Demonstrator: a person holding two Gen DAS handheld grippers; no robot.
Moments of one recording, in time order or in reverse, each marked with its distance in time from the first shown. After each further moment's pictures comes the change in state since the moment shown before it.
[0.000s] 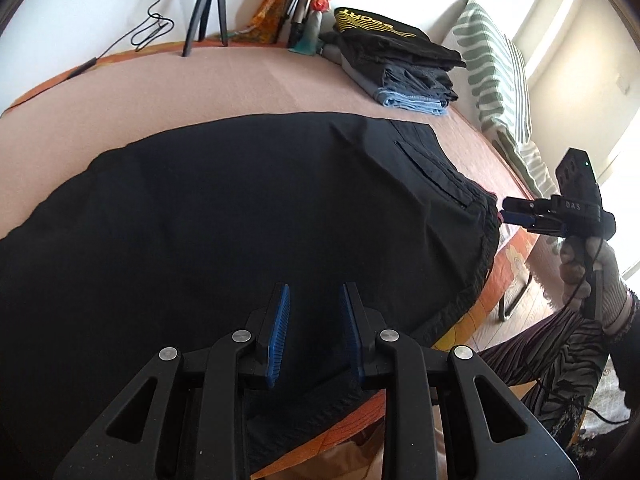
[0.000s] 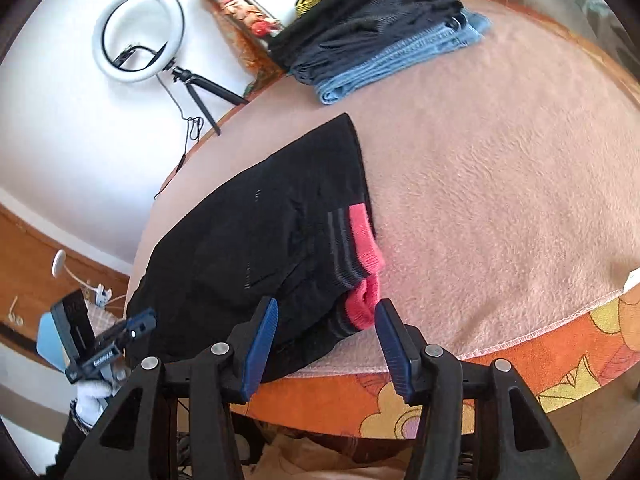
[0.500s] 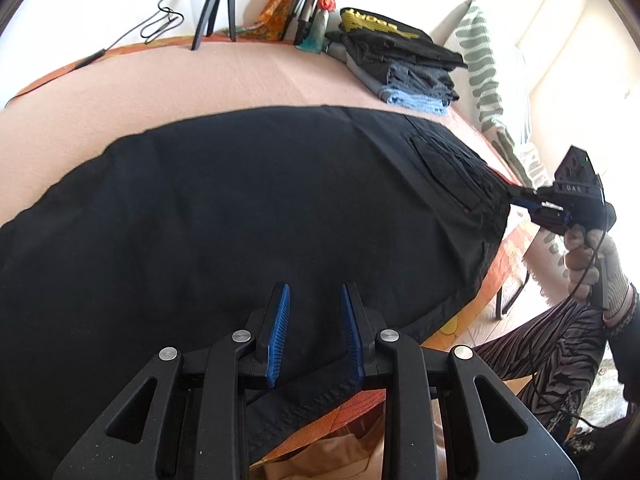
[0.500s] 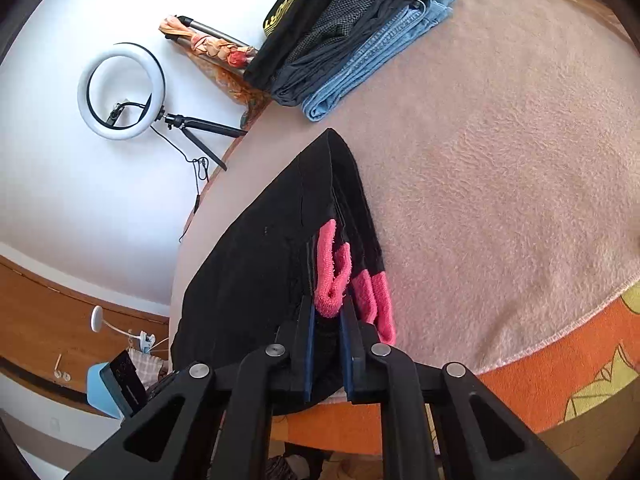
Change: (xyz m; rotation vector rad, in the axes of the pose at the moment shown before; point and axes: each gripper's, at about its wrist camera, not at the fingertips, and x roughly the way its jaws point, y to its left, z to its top) left arm -0.011 0.009 -0.010 -0.023 -0.015 -0.007; right arm -0.018 -0.008 0.001 0.165 -0.036 0.172
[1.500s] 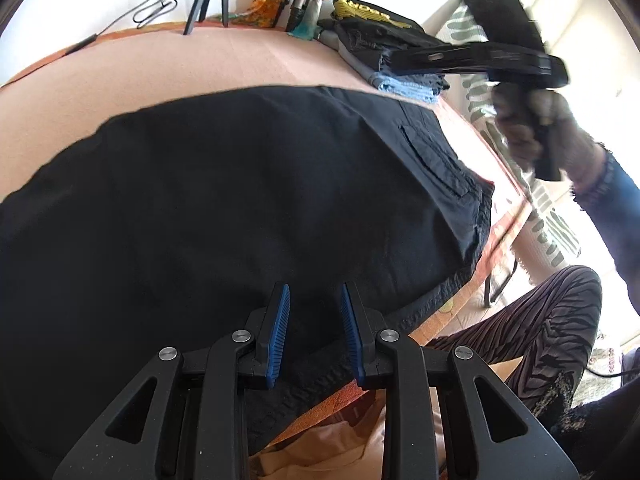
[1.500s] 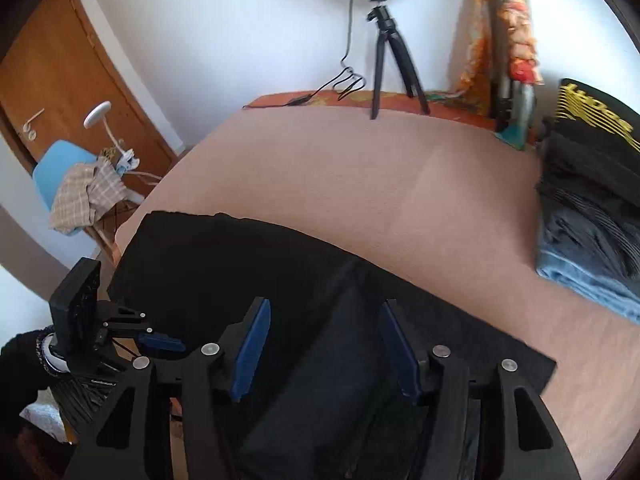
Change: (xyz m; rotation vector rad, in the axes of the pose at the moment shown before) left arm 0.002 0.006 -0.003 0.002 0.042 -0.055; right arm 0.176 0.206 0.059 -0.897 0.307 -0.112
